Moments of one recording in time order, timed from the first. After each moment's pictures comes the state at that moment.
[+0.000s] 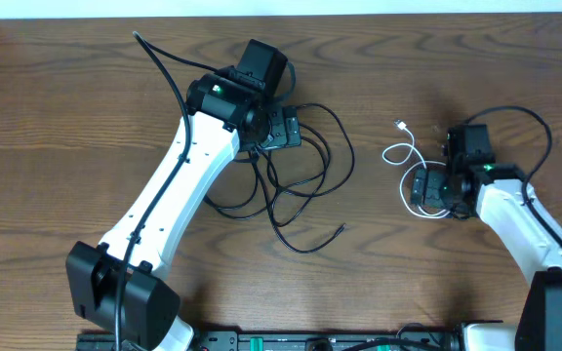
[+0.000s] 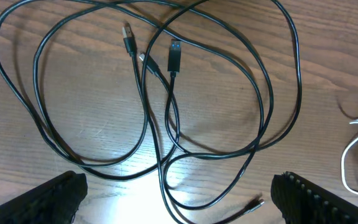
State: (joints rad) left arm -0.44 1.73 1.63 -1.16 -0.03 -0.56; right arm 0.05 1.52 0.82 -0.62 0.08 0.27
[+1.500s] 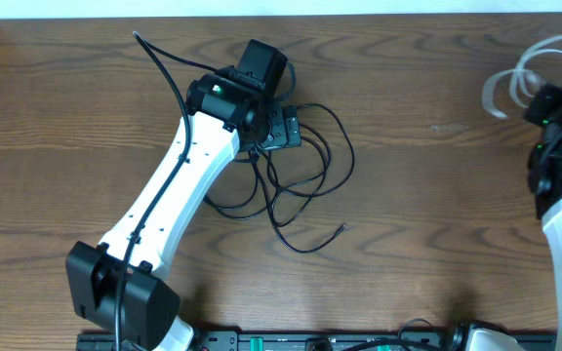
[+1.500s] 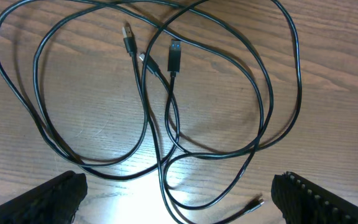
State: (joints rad) left arm -0.44 1.73 1.63 -1.16 -0.03 -0.56; right arm -0.24 1.29 1.04 -0.15 0.30 0.11
